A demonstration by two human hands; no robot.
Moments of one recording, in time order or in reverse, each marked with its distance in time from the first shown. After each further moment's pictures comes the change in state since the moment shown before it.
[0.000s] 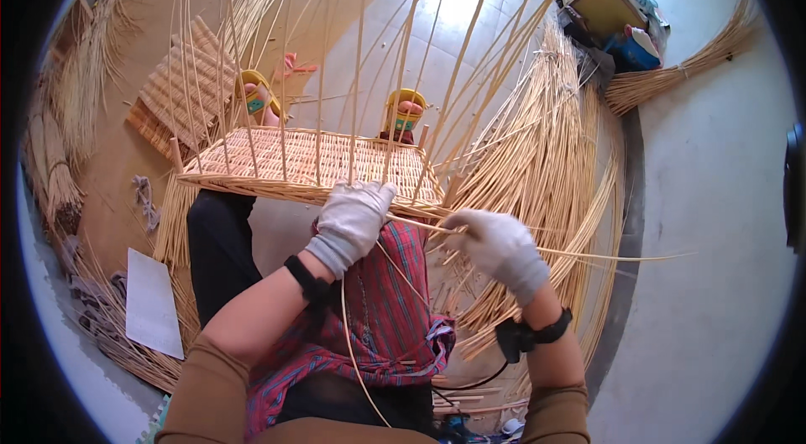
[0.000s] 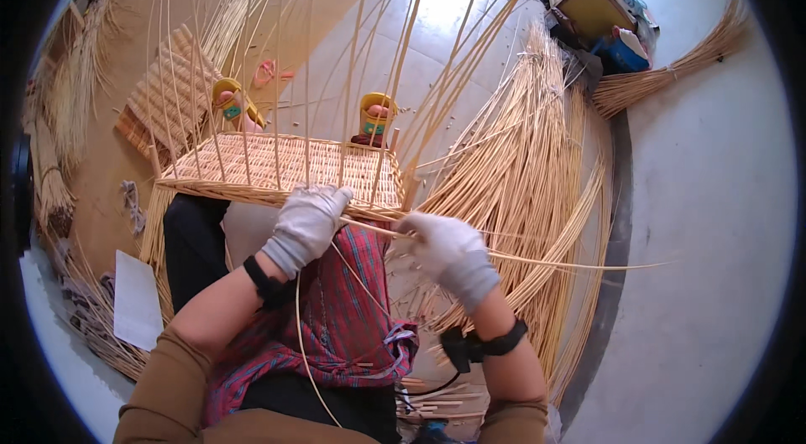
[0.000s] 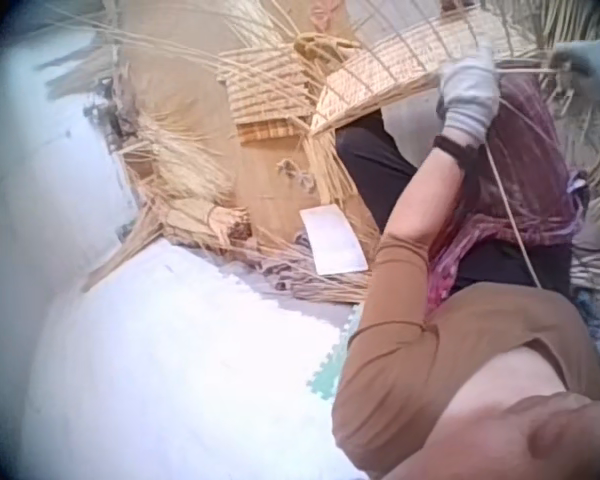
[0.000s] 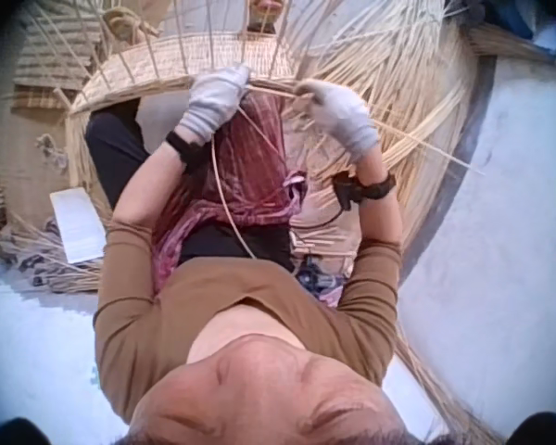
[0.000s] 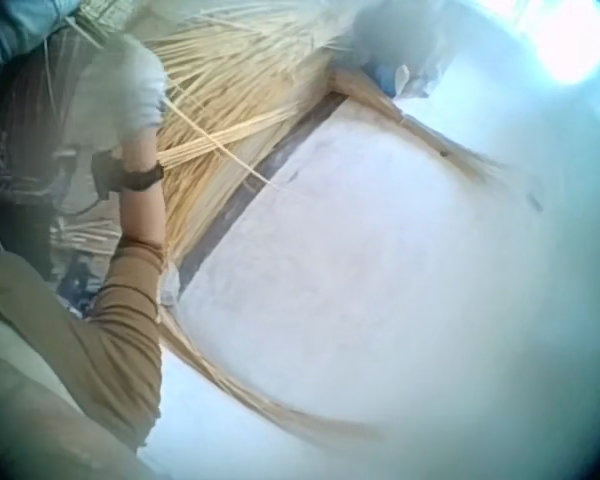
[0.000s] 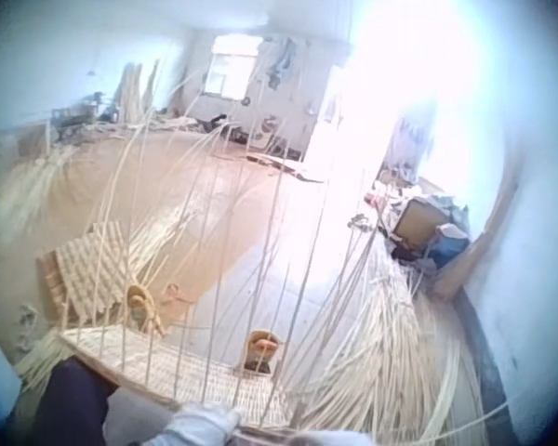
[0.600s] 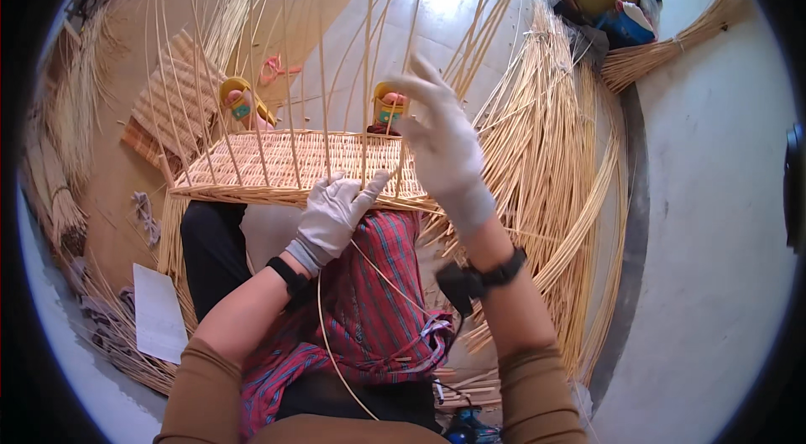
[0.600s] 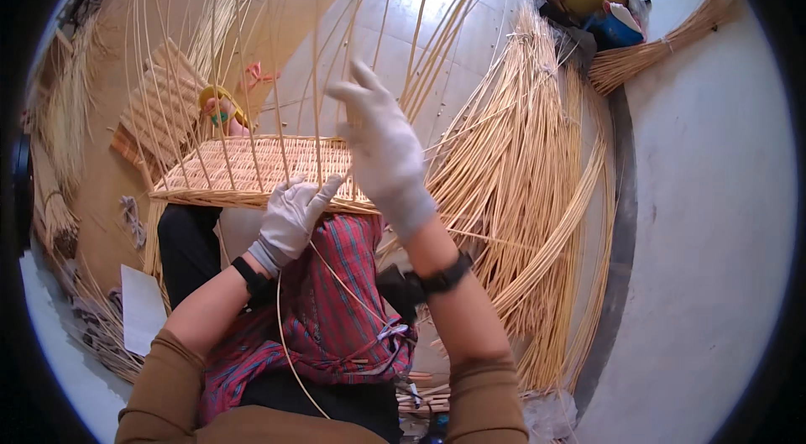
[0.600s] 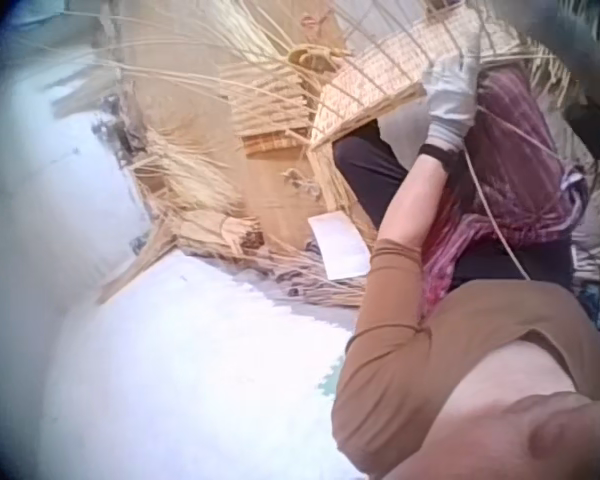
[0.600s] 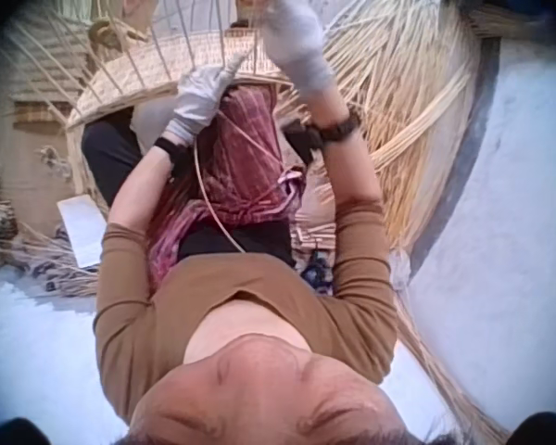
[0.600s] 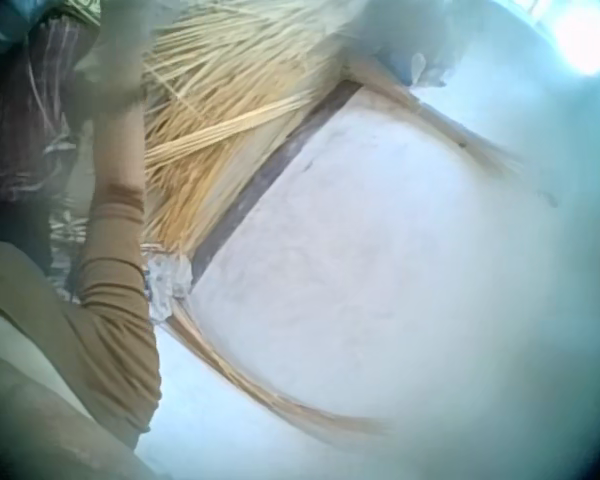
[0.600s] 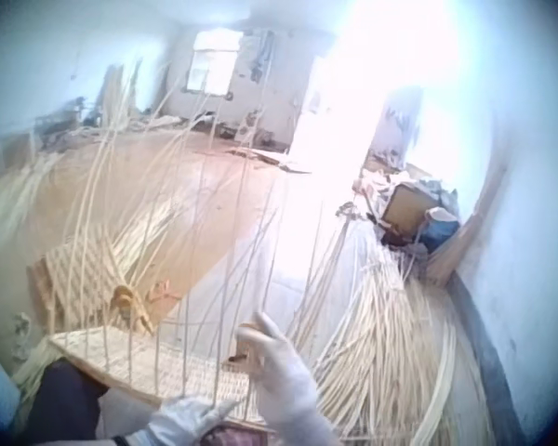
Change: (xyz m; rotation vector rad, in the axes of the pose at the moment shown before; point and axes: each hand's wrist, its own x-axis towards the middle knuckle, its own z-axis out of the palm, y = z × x) left_hand -0.008 -0.024 0.029 0.124 0.235 0.273; right_hand 0.103 -0.027 0.002 0.286 0.711 -0.430
